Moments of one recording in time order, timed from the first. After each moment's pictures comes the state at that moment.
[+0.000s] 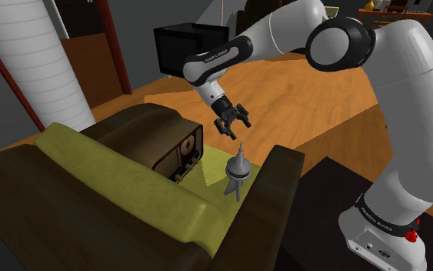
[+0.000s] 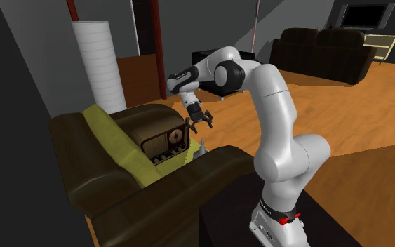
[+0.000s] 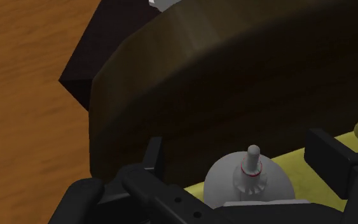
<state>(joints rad) 0.11 0.73 0.16 -1.38 -0.07 1.17 0.21</state>
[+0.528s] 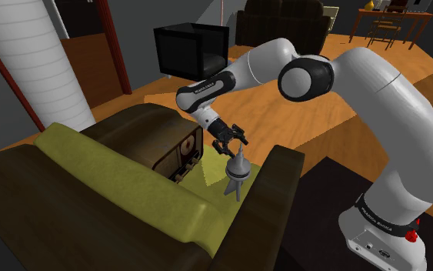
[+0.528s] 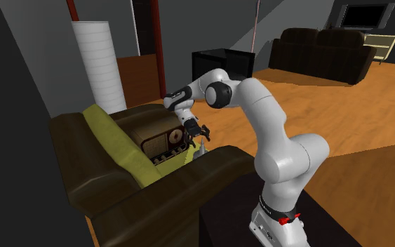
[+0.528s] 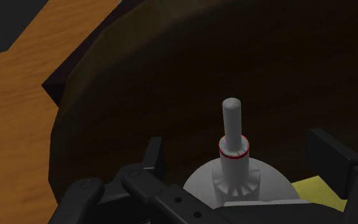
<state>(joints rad) 0.16 1.02 0.16 -1.16 -0.07 1.03 0.22</state>
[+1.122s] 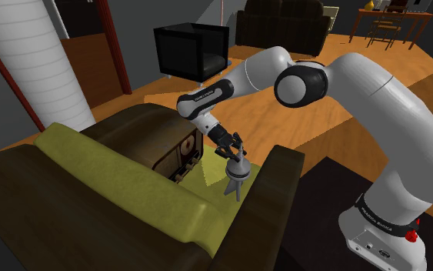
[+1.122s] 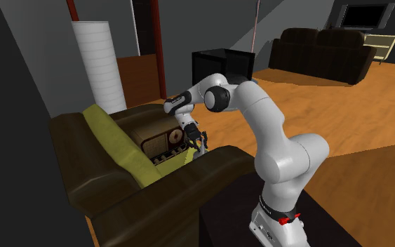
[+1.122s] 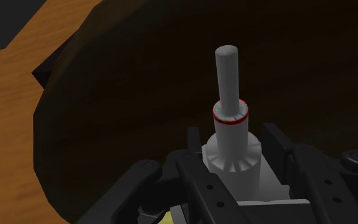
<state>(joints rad) 0.16 1.08 0.15 -1.13 -0.07 1.06 0.21</state>
